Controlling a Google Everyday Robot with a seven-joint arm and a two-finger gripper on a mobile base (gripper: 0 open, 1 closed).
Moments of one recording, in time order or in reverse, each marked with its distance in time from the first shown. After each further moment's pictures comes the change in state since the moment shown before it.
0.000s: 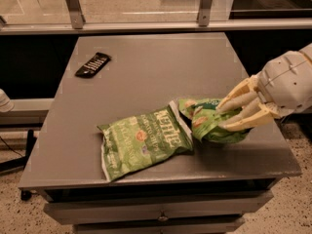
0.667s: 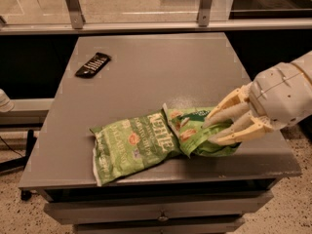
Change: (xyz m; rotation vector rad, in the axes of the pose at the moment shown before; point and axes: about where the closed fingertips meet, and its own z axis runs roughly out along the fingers) arm -0.029 0.025 0.021 -0.048 -0.112 -0.012
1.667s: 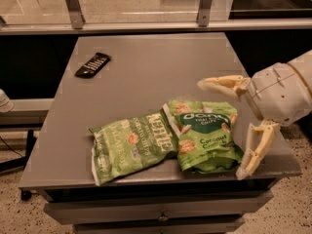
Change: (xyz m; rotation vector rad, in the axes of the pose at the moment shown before) arm 0.005 -0.007 0.004 0.039 0.040 0.019
